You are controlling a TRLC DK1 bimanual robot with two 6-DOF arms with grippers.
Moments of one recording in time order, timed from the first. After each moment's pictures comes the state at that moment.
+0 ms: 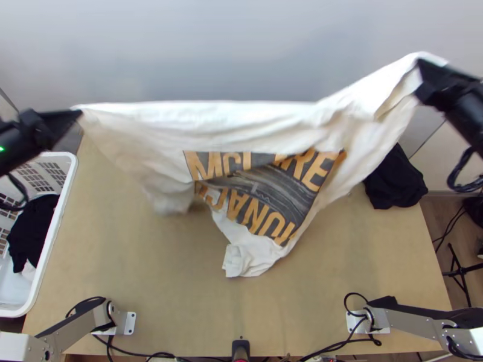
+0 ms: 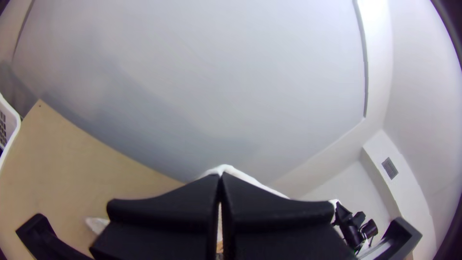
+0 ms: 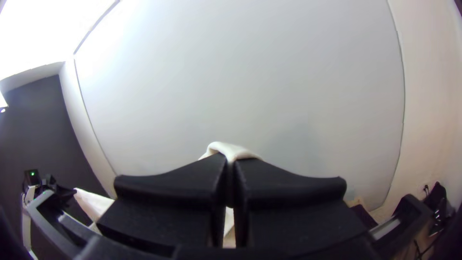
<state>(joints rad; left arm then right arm) 0.29 1.18 1.80 -0.81 0.80 -0.69 0.26 1.35 2.23 -0.86 0.01 0.32</state>
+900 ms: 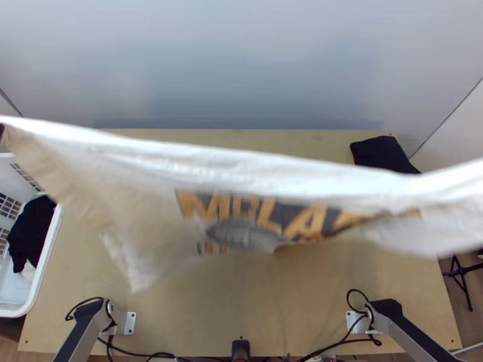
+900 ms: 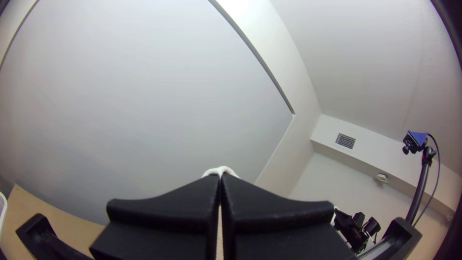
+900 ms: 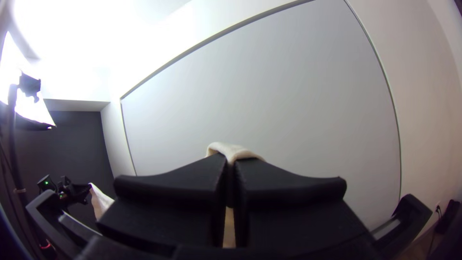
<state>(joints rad) 0.36 0.88 1.91 -0.57 0.87 -0.87 0.14 0.99 2.34 -1.00 -0.16 0.38</state>
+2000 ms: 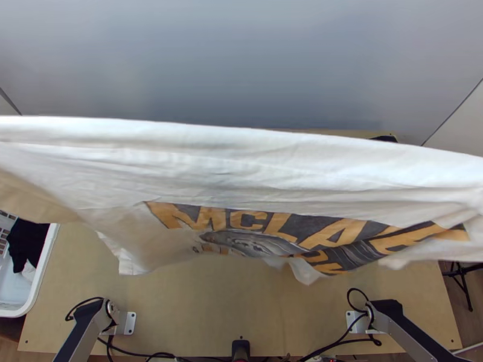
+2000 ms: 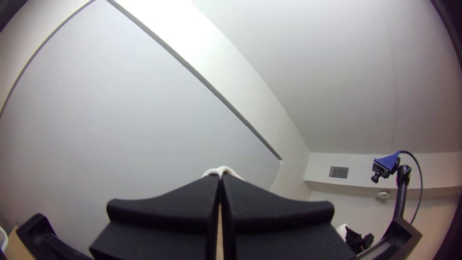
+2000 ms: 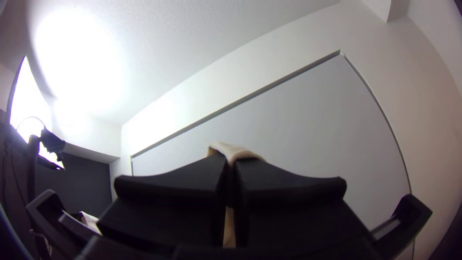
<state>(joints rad) 0.37 0.89 2.12 -0.46 0.63 -0.99 0.08 1.03 2.46 -0.71 -0.09 0.47</state>
